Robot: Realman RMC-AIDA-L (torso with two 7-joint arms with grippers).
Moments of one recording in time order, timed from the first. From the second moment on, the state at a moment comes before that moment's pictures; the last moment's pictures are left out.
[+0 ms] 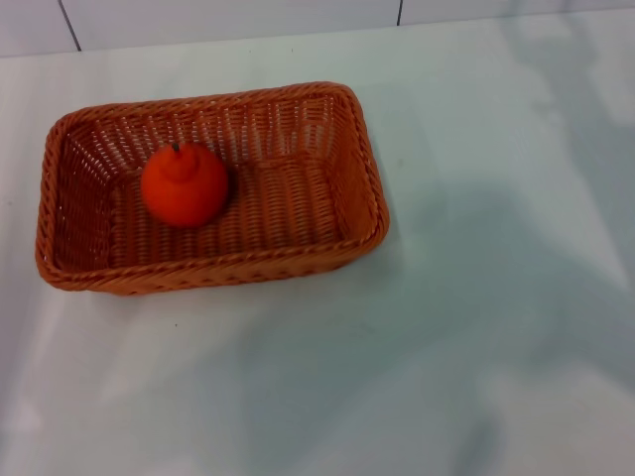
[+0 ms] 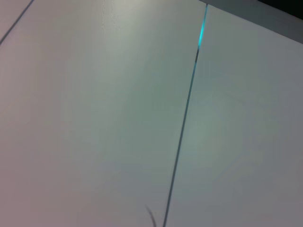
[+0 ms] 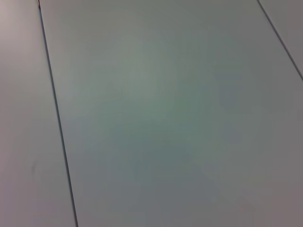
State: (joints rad) left arm -0.36 -2.17 0.16 0.13 1.18 1.82 -0.61; right arm 0.48 2.09 -0.54 -0.13 -0.72 -1.47 -2.55
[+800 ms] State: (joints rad) left arm -0.32 -2.17 0.12 0.11 1.17 1.87 -0.61; right arm 0.44 2.09 -0.52 -0.08 -0.72 -1.56 -2.54
